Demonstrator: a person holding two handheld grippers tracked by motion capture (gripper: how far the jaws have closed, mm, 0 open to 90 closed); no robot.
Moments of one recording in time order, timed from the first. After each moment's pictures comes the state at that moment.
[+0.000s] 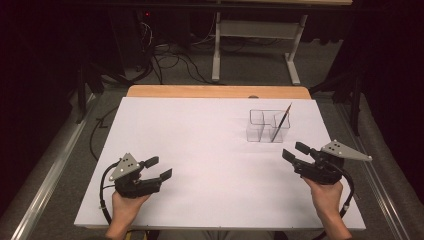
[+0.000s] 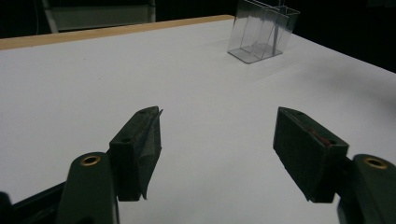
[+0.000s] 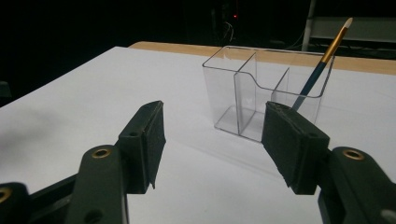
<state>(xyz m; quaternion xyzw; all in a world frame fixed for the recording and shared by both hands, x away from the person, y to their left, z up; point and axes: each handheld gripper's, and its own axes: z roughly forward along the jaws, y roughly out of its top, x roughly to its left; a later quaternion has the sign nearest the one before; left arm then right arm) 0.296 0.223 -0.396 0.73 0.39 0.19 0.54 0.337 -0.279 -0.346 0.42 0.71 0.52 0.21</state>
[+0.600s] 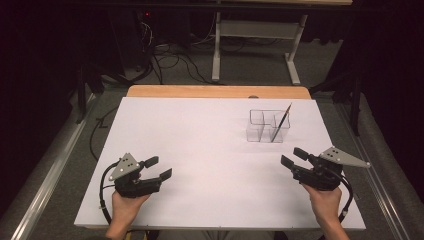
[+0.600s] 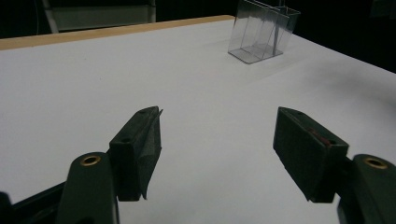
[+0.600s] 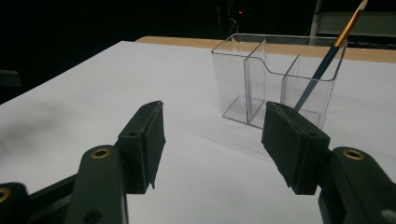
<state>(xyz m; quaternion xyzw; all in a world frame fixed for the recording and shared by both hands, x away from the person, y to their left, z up) 0.297 0.223 -0.396 0.73 0.39 0.19 0.54 0.327 -0.278 -0.355 0.42 0.71 0.53 0.20</state>
